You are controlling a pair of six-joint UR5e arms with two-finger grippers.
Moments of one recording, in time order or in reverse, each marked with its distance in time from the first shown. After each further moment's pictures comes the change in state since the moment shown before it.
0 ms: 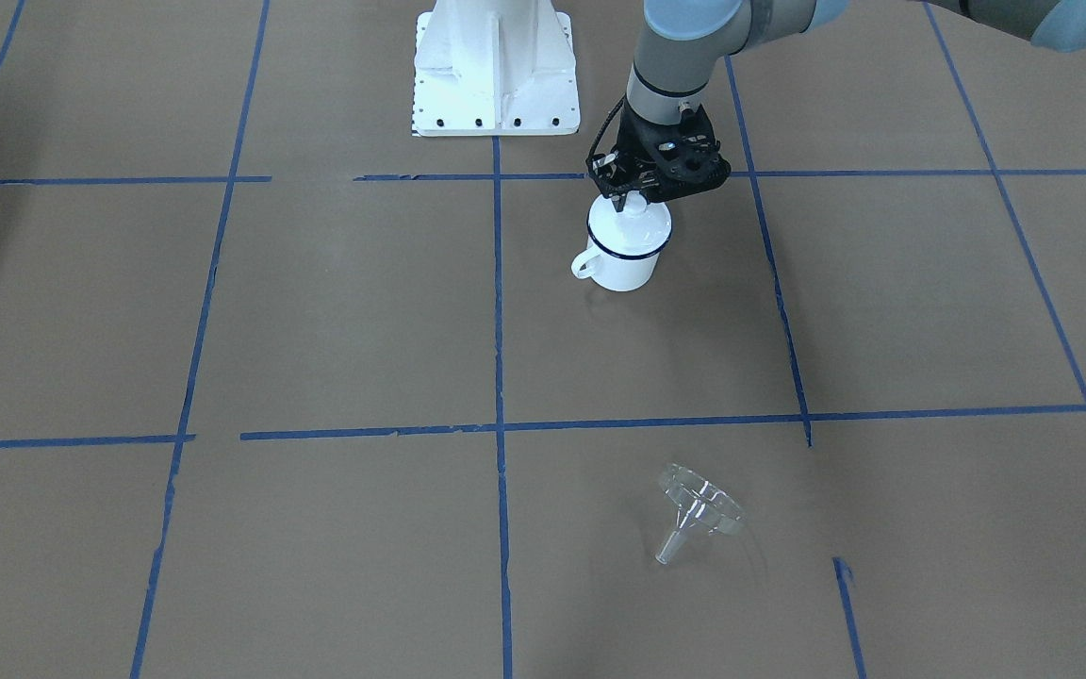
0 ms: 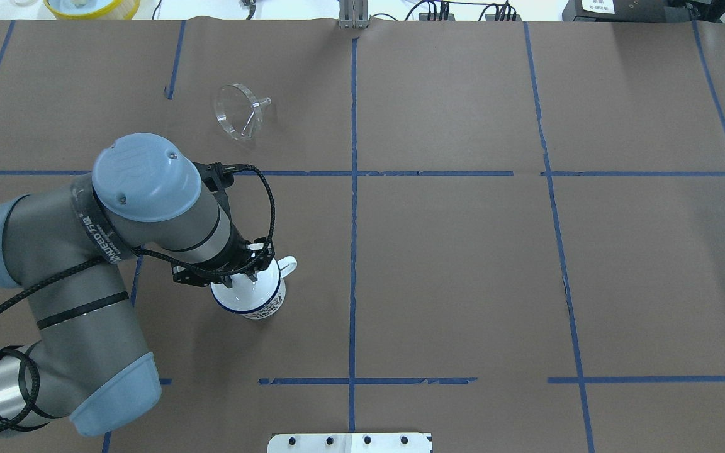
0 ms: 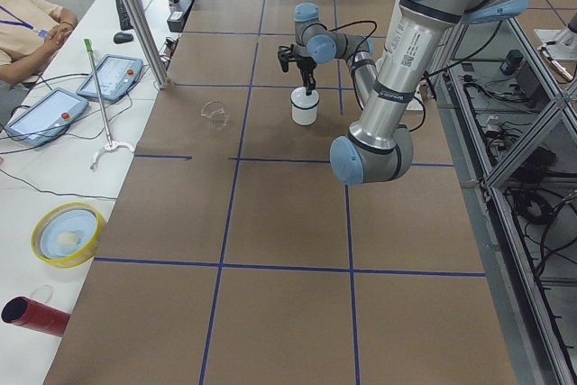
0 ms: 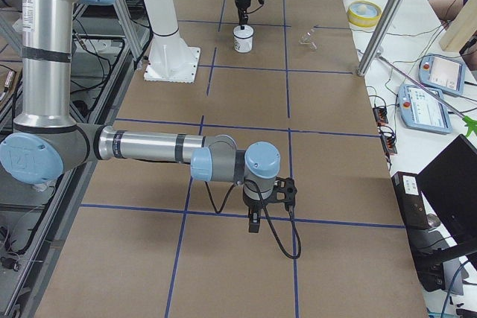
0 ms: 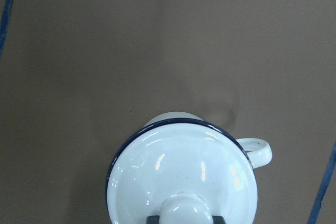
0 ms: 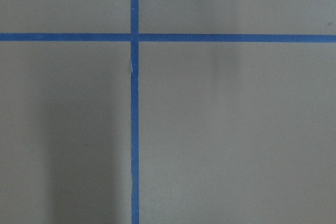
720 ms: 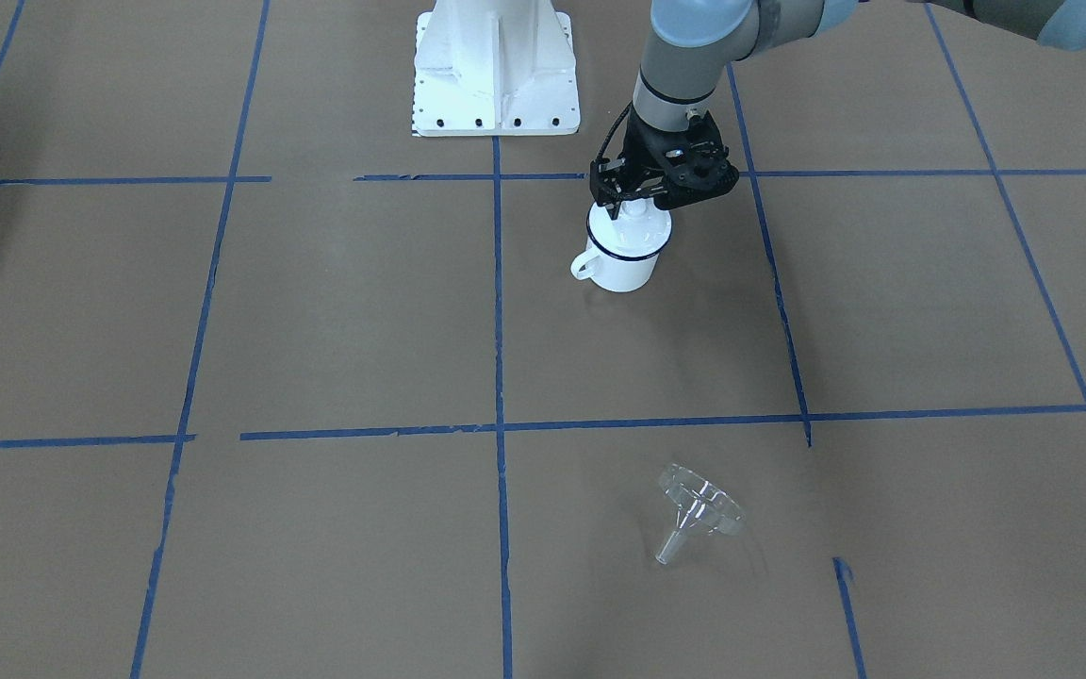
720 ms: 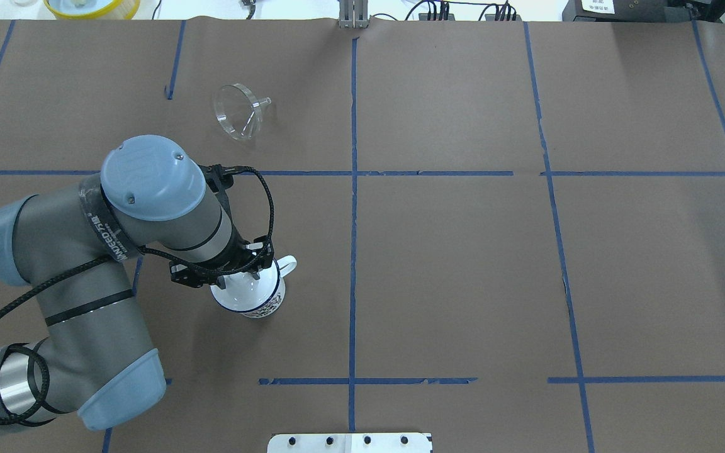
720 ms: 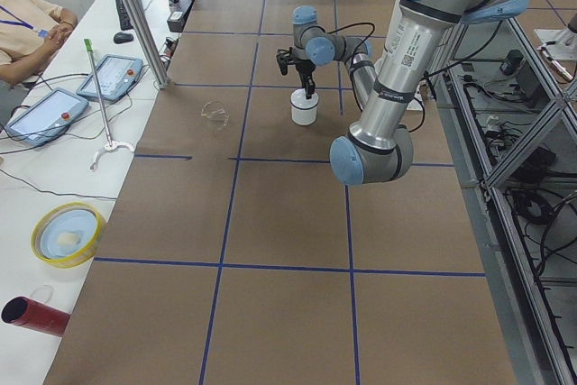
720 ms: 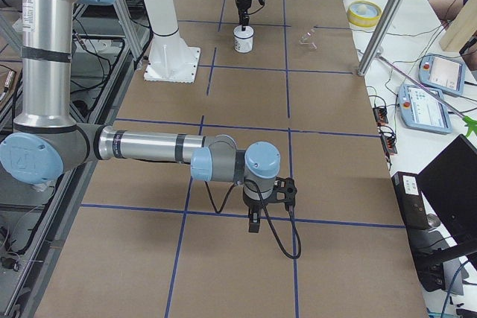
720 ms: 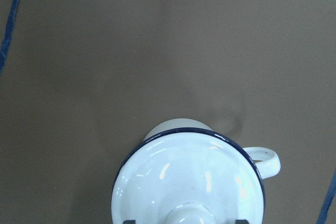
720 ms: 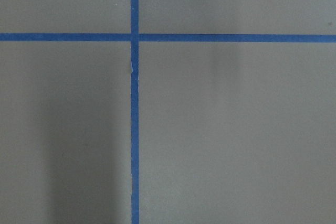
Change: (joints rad) left arm 0.002 0.002 0.032 -0.006 -0.003 -0.001; right arm 0.000 0.000 0.000 0.000 0.000 0.000
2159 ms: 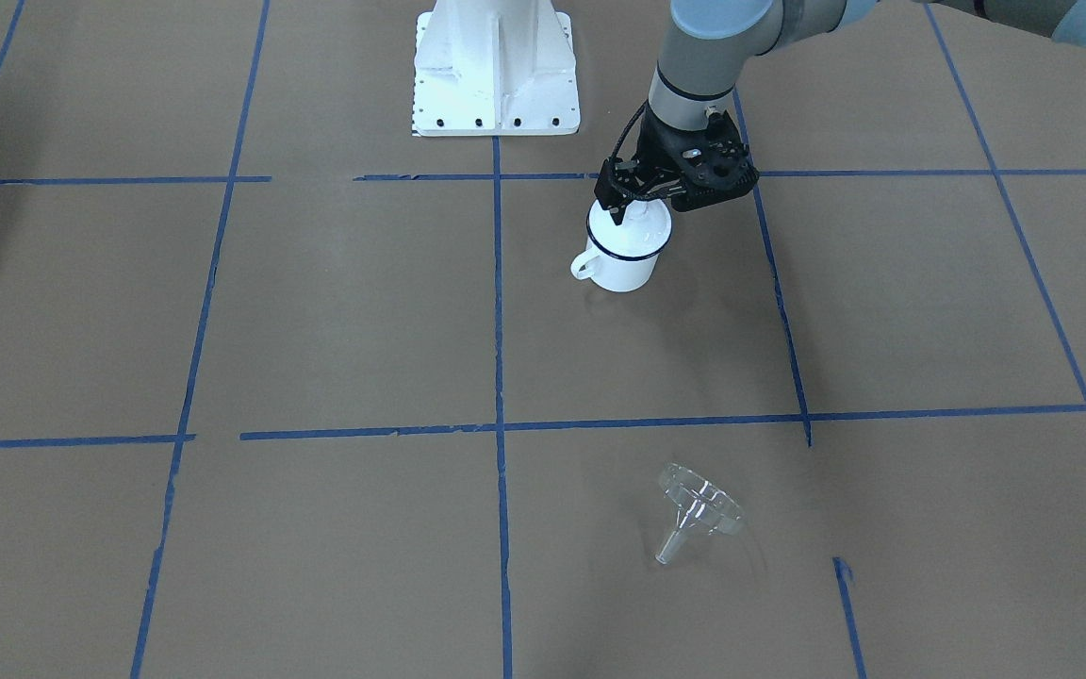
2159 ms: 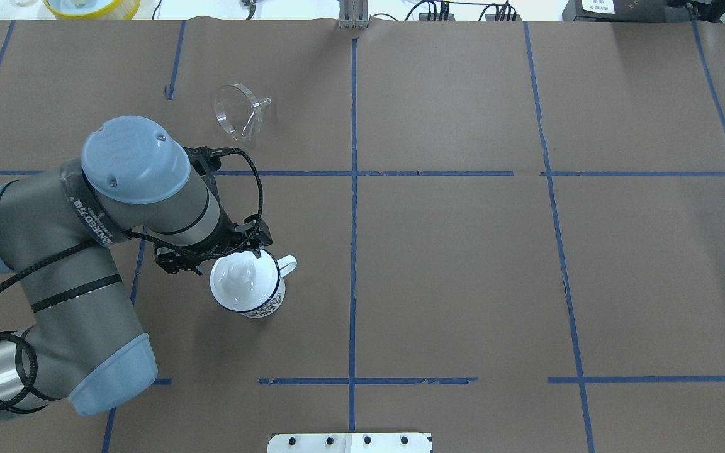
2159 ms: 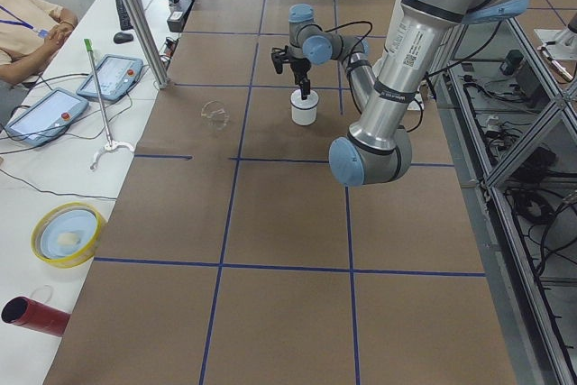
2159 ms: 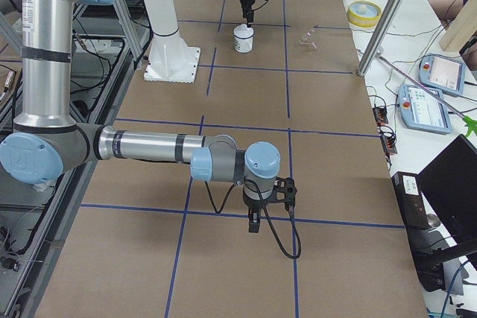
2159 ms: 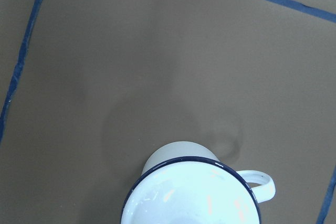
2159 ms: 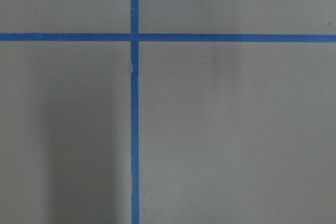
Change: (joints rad) left arm -0.036 0.004 -0.007 0.006 0.010 0.004; right arm 0.000 0.000 0.000 0.000 0.000 0.000
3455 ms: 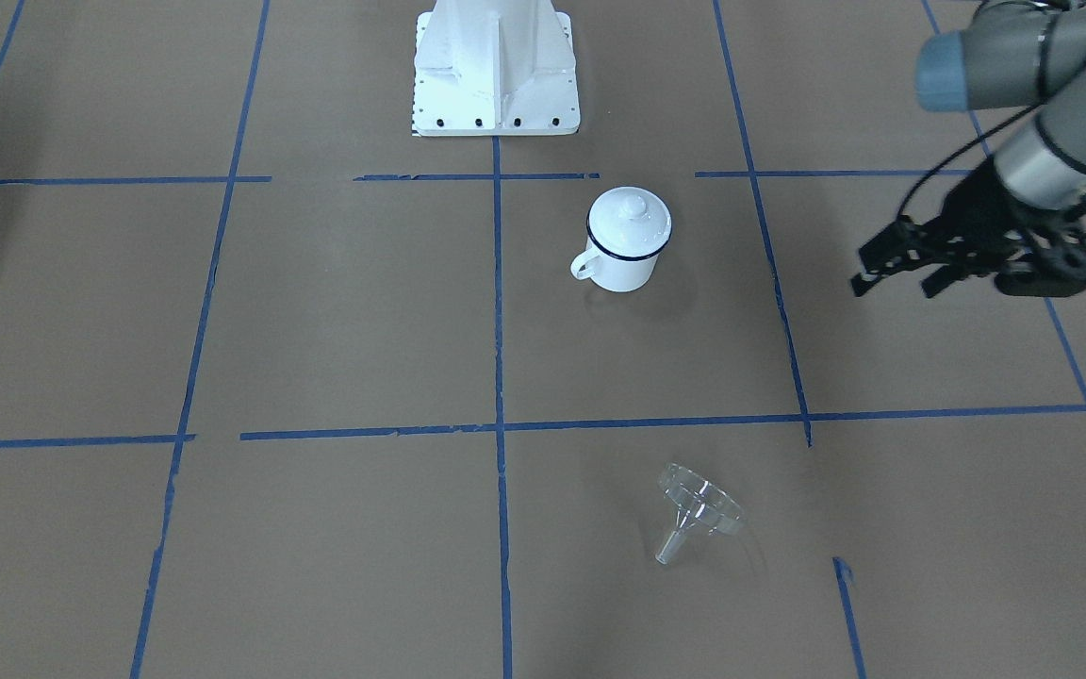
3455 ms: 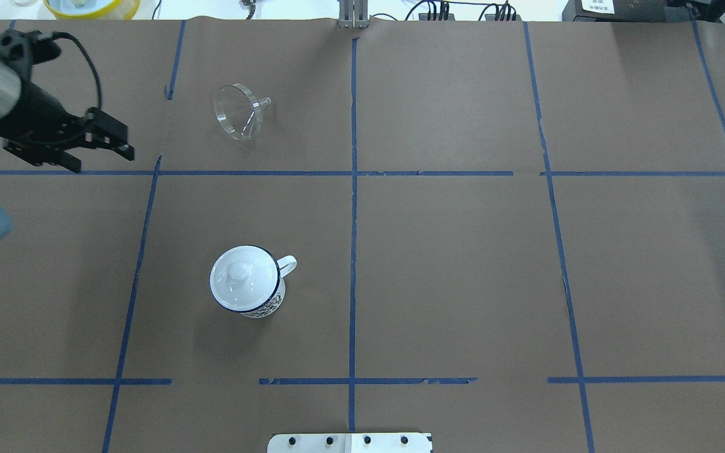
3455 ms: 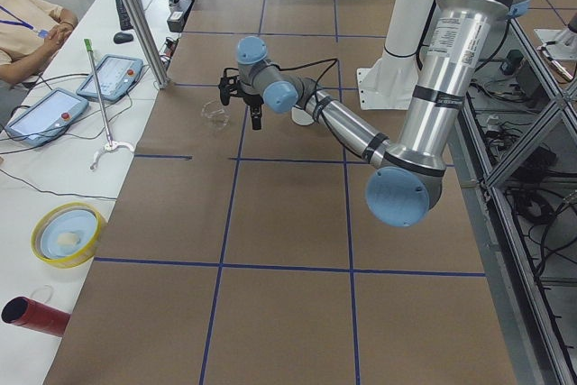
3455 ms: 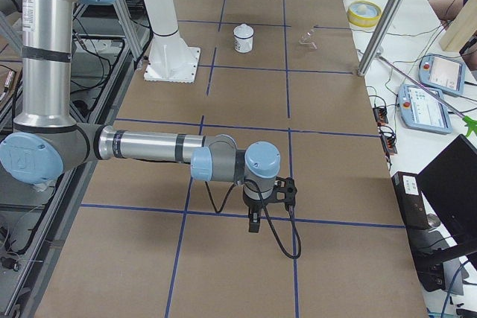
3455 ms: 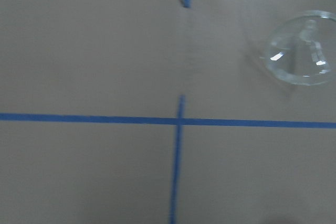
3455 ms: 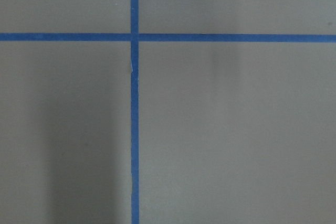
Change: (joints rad) left arm -0.372 0.218 0.085 -0.372 -0.288 0.327; right arm 0.000 0.000 0.000 0.000 0.000 0.000
